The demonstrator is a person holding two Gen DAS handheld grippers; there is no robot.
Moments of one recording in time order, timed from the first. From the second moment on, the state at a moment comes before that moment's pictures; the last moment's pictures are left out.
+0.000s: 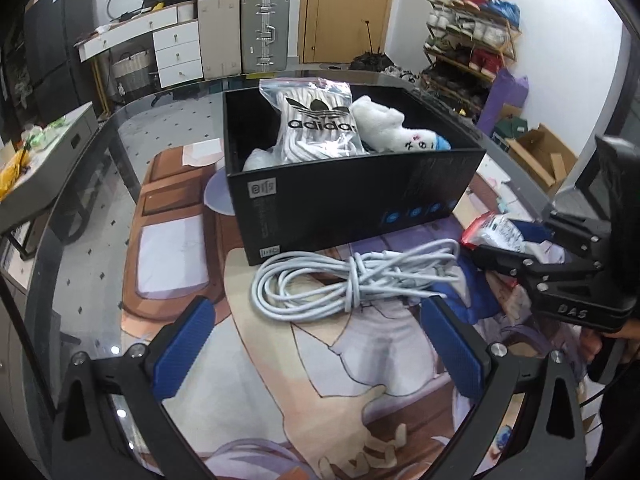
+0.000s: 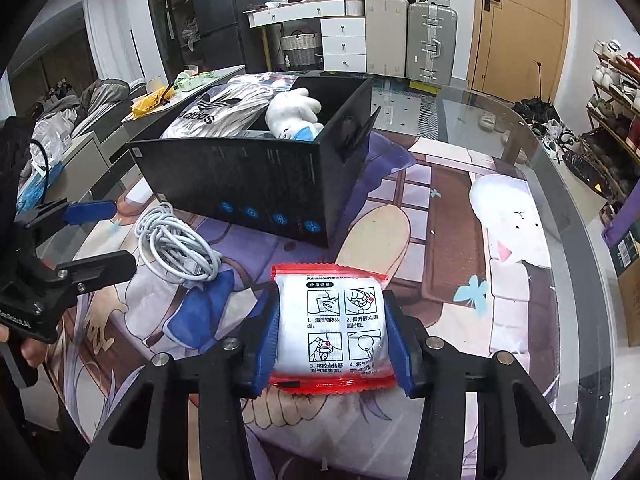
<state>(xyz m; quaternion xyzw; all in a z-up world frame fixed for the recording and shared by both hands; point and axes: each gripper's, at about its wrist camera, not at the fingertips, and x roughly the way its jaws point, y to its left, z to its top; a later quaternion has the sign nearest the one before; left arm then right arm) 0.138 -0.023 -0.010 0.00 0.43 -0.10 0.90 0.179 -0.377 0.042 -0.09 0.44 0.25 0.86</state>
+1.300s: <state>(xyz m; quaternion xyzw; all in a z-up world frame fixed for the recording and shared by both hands) 0.148 -0.025 -0.019 -0.02 0.43 -0.13 0.89 0.166 -0.368 0.048 -0.11 0.44 0.27 0.85</state>
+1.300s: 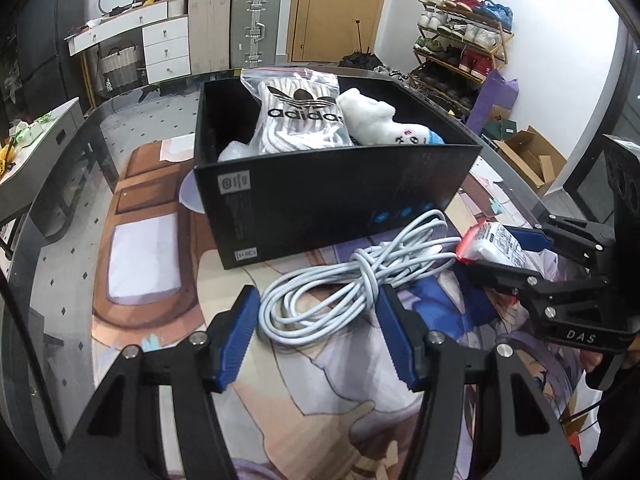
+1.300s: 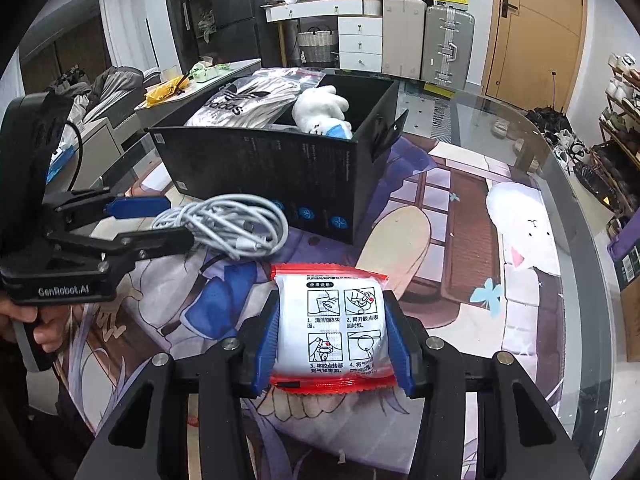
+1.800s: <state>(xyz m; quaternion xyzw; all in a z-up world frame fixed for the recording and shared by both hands) 0.119 -0.017 -0.009 -0.03 0.41 -0.13 0.90 0.147 -0.367 0.065 -0.11 0.41 0.27 0.86</state>
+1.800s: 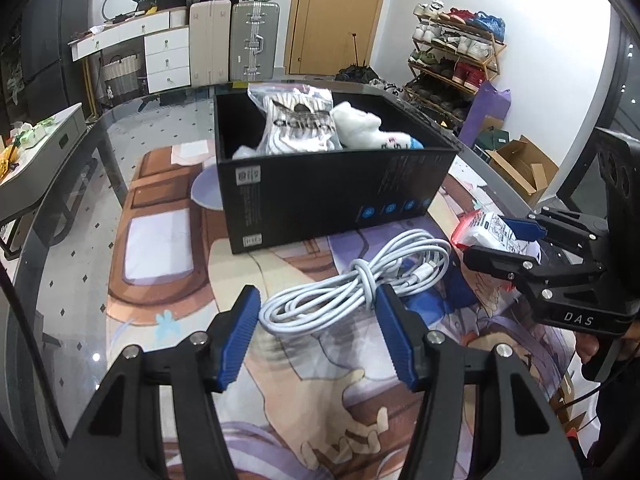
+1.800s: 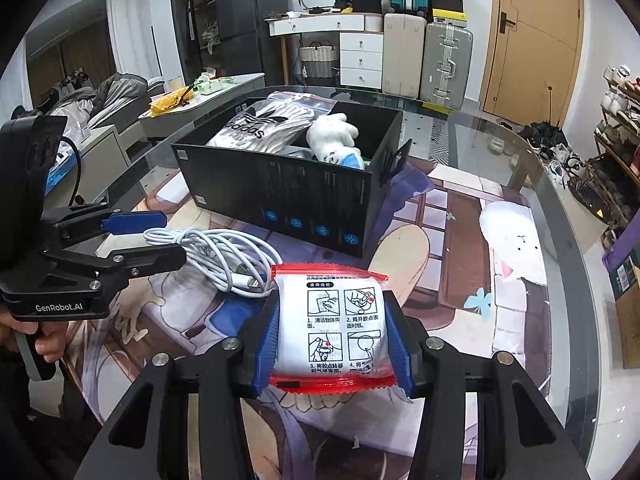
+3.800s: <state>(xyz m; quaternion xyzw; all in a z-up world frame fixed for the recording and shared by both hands) 0.130 0.009 0.066 -0.06 0.31 -0.14 0.94 0.144 -0.345 0.135 -0.09 0.33 0.30 0.89</state>
